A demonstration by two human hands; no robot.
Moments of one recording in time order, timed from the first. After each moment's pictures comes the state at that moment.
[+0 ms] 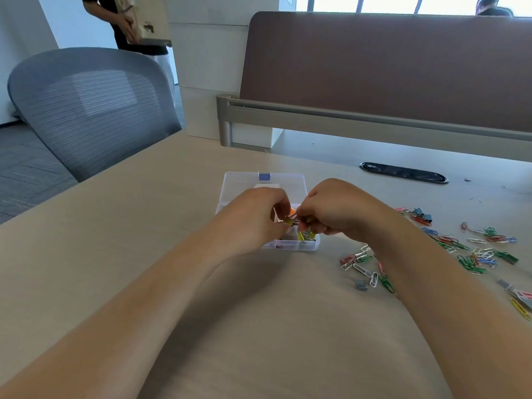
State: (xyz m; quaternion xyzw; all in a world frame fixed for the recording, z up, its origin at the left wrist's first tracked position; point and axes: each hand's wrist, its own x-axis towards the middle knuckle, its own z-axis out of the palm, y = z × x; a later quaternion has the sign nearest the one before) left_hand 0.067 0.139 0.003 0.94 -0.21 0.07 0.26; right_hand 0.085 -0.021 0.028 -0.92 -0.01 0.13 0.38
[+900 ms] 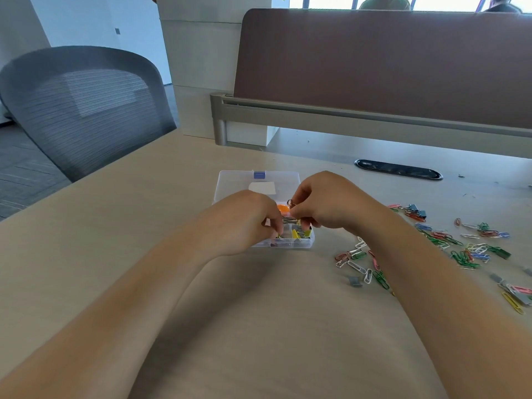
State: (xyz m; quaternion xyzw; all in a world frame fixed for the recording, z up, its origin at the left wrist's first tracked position) left_hand 0.068 0.146 0.007 0.95 -0.26 0.02 0.17; right_hand 0.085 -0.023 0.028 -0.96 -0.10 0.05 0.27
